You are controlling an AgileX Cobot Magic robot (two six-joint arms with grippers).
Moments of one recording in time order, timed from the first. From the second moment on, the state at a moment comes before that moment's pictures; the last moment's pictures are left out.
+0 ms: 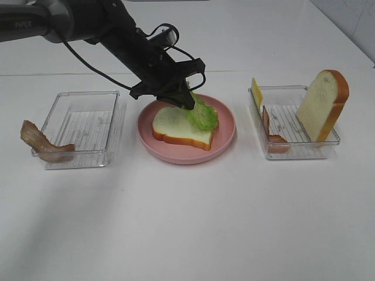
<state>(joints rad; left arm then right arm) -0.41 2.44 -2.04 -0.67 0.92 0.13 0.00 0.00 -0.50 0.10 1.08 -0.14</state>
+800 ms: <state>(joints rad) -0.36 2.44 -2.19 -0.40 1.17 -0.01 0.00 0.00 -0.50 0.10 1.08 -0.14</state>
